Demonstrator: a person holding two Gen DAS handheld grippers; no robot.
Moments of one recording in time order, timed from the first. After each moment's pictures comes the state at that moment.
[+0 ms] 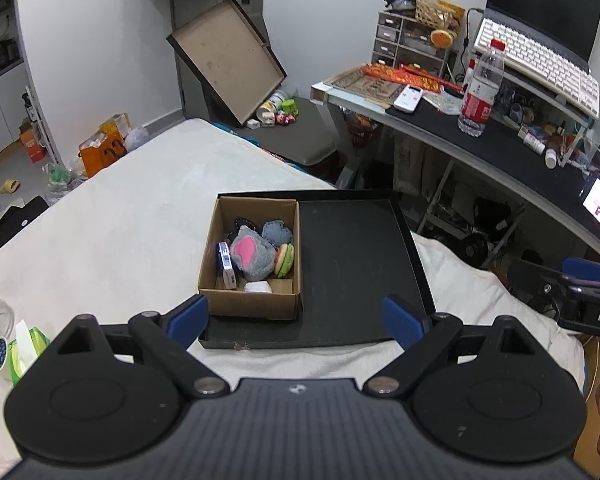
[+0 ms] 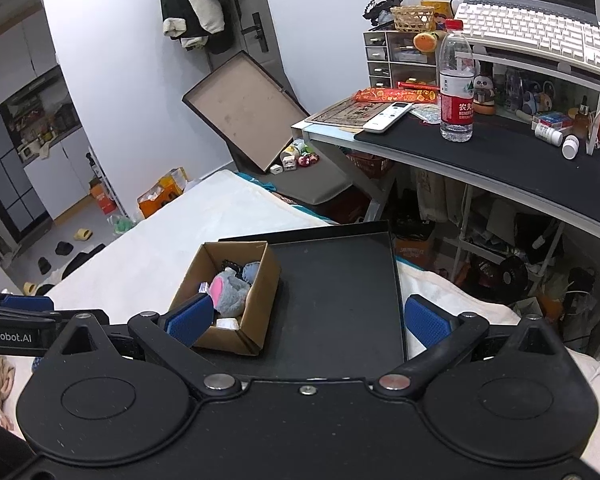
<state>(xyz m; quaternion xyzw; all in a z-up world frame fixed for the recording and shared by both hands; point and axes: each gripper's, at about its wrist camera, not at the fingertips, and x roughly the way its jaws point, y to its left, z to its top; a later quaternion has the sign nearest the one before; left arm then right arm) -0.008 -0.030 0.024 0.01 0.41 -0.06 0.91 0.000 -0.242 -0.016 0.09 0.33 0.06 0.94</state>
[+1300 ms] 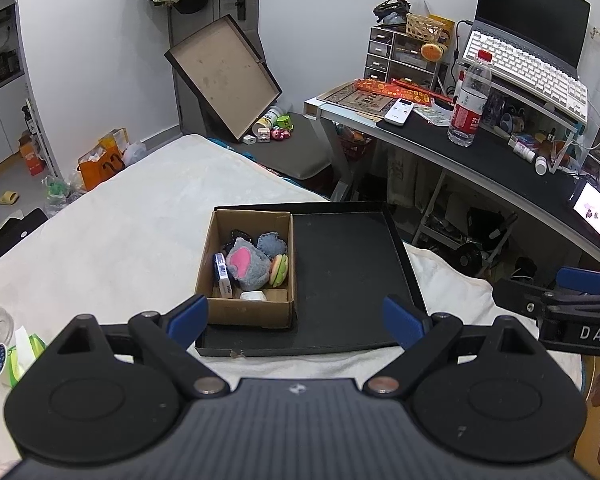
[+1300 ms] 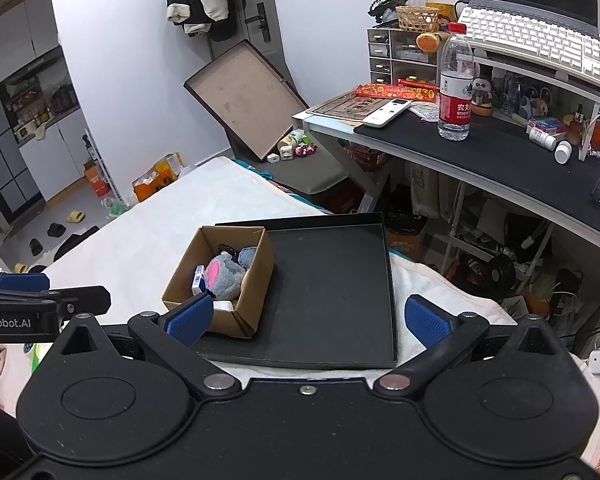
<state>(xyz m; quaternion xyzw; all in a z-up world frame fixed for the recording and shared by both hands) -0.023 -0.035 0.030 0.01 0.39 -0.06 0.92 -0.015 -0.232 -0.010 0.06 0.34 0.05 0.94</state>
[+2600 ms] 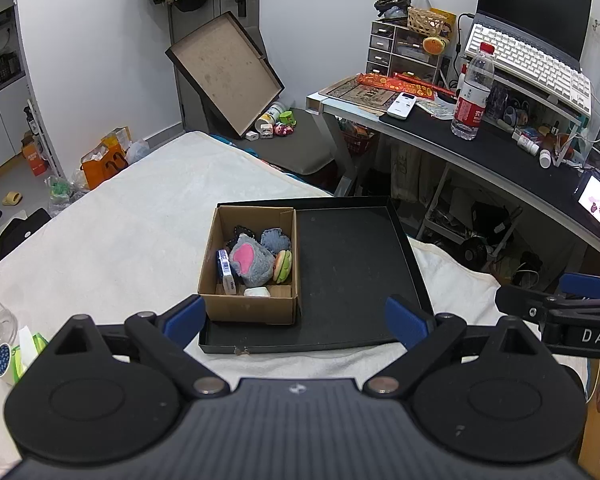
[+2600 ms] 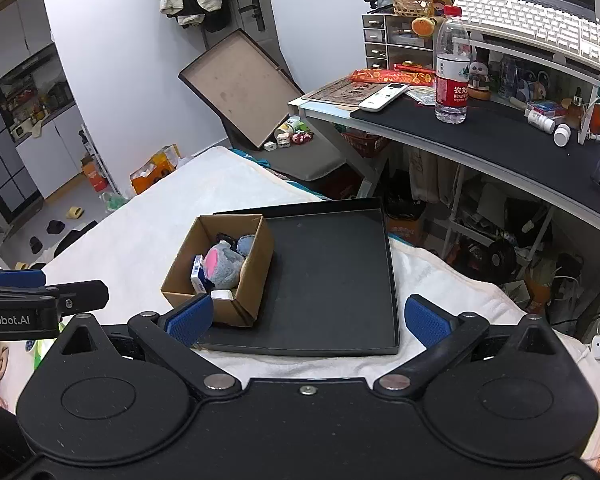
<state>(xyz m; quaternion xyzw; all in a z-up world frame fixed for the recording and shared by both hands) -0.023 -0.037 0.027 0.02 0.39 -0.06 0.92 -0.012 -0.237 -0.015 0.07 0.36 0.05 0.93</state>
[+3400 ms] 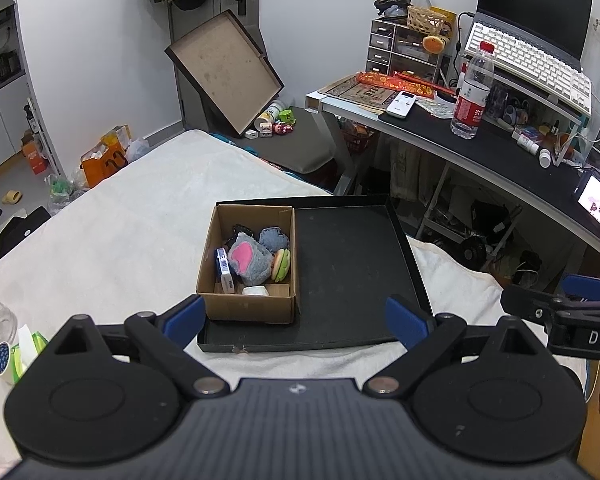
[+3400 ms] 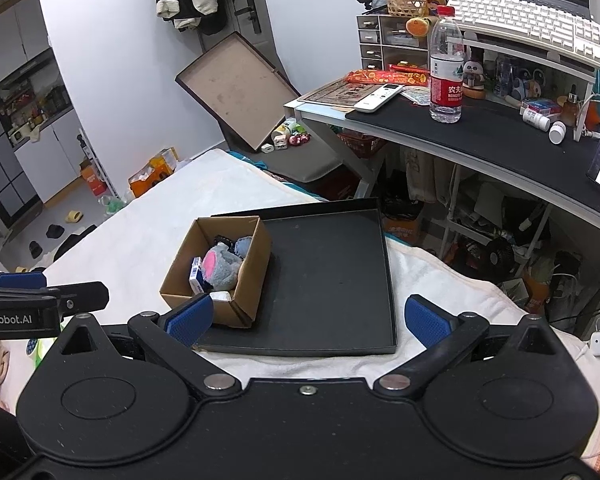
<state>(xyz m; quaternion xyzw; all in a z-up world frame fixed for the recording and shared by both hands) -0.023 -0.040 0.026 0.02 0.39 -0.06 0.92 -0.016 -0.239 -0.015 0.08 0.36 0.04 0.93</state>
